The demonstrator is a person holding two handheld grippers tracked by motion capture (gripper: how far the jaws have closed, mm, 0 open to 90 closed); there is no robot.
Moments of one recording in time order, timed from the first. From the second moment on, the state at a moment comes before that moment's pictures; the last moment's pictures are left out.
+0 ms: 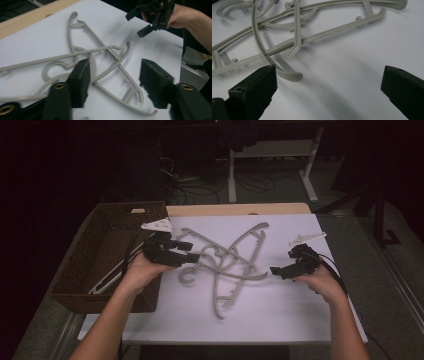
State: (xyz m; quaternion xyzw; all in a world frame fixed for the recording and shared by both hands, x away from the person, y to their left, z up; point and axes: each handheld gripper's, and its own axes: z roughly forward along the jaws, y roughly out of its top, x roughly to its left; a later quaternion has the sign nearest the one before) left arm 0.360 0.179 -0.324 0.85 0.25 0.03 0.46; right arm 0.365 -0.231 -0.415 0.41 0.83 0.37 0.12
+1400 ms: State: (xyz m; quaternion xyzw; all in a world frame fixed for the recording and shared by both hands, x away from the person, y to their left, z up) left arm 0.396 0.075 -0.436 0.89 0.27 -0.01 0.36; right arm 0.364 -0.234 -0.413 0.41 0.82 0.38 0.12
